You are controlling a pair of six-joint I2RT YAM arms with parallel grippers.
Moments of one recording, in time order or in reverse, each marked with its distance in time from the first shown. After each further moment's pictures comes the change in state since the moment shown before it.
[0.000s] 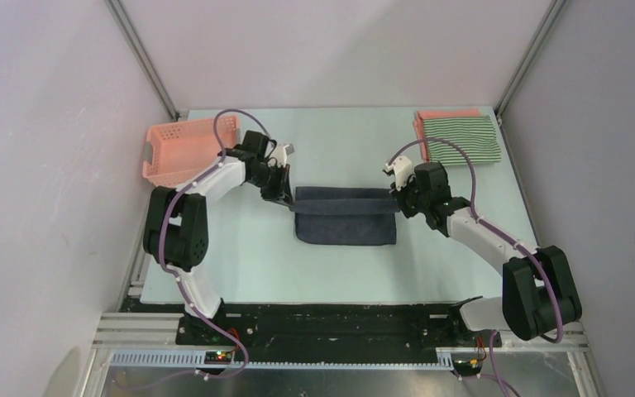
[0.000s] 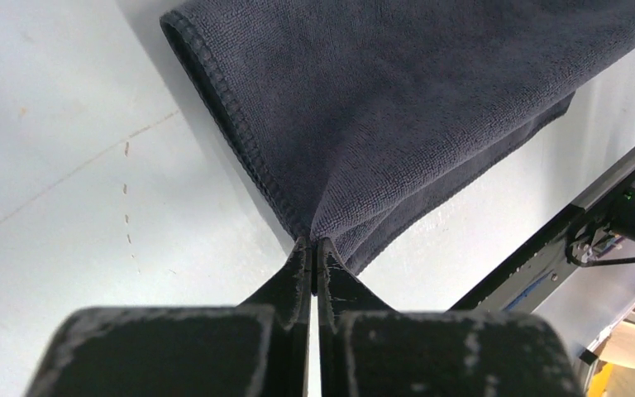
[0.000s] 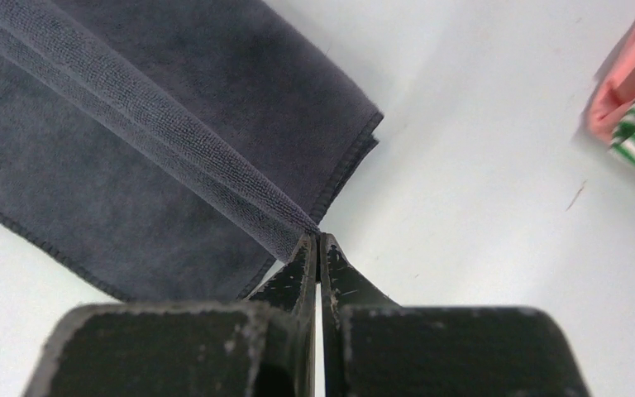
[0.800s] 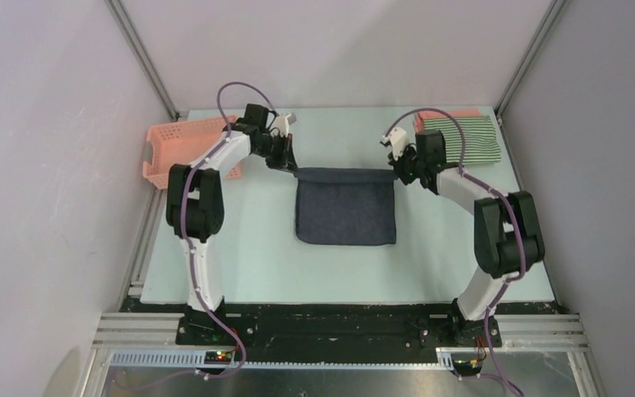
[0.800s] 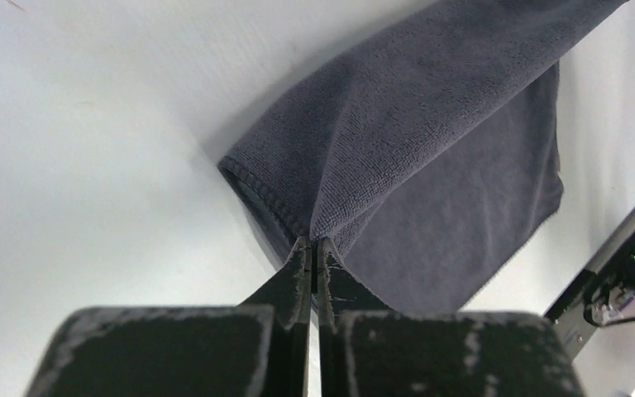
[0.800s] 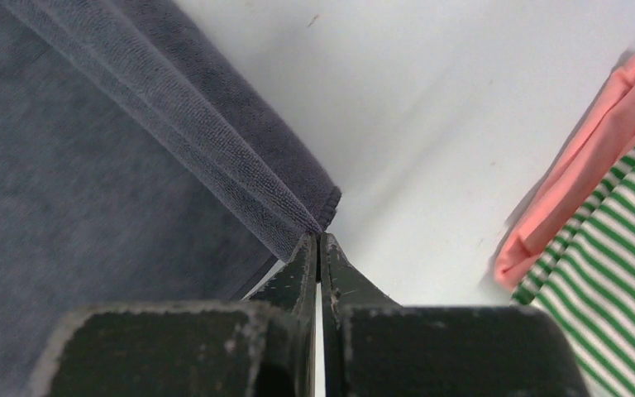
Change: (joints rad) left arm 0.063 0.341 0.443 0.008 0.079 0.078; right arm -0.131 0.451 0.396 0.034 -0.163 -0.162
